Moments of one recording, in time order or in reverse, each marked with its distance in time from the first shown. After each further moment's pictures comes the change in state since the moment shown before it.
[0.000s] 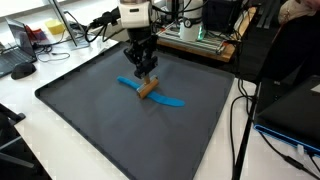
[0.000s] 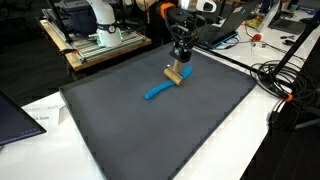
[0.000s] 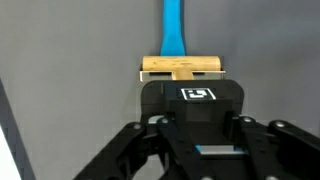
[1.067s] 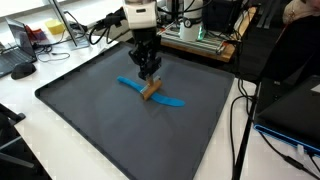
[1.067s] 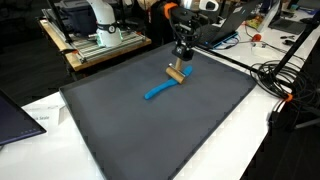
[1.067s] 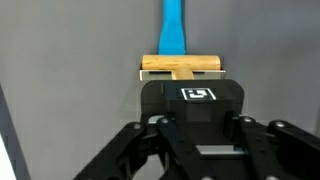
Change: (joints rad) arm 0.000 0.002 0.028 0.000 0.006 0.003 -0.019
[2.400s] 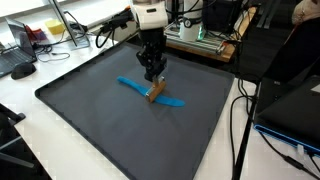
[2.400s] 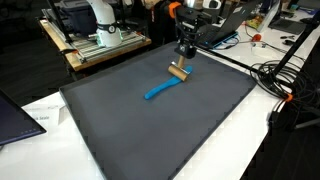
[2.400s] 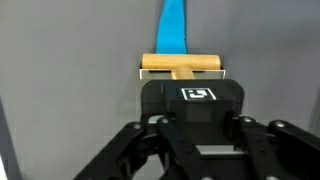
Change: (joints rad) arm 0.009 0.001 0.032 0.000 0.005 0.000 -0.031
